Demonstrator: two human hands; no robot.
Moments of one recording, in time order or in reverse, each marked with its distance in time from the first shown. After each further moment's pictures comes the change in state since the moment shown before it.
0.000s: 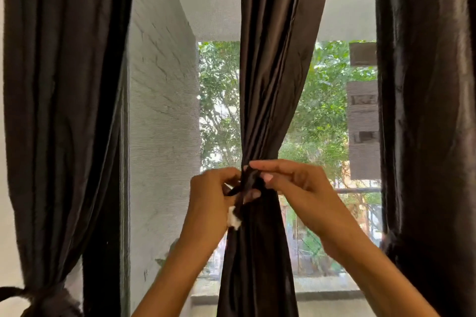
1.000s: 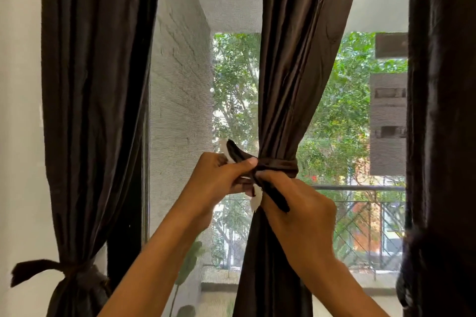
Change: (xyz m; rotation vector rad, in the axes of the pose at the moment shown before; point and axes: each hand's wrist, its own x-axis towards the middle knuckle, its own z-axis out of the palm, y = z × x) left_hand 0.006 0.009 -0.036 -0.414 -0.071 -0.381; right_hand -0.016 0.033 0.054 -0.730 0.480 -0.586
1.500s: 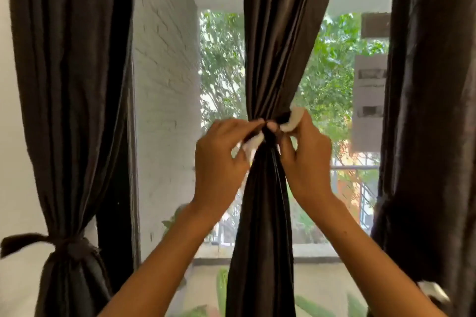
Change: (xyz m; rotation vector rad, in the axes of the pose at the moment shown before) left_hand -0.008 -0.021 0.032 0.578 0.296 0.873; right_hand 0.033 0.026 -0.011 0.209 -0.002 0.183
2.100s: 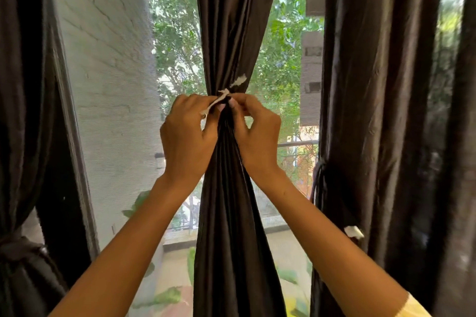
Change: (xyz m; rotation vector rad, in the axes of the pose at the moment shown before) left_hand -0.003 0.009 0.029 0.145 0.001 -0.001; right_hand -0.009 0.007 -0.004 0.075 0.104 0.130
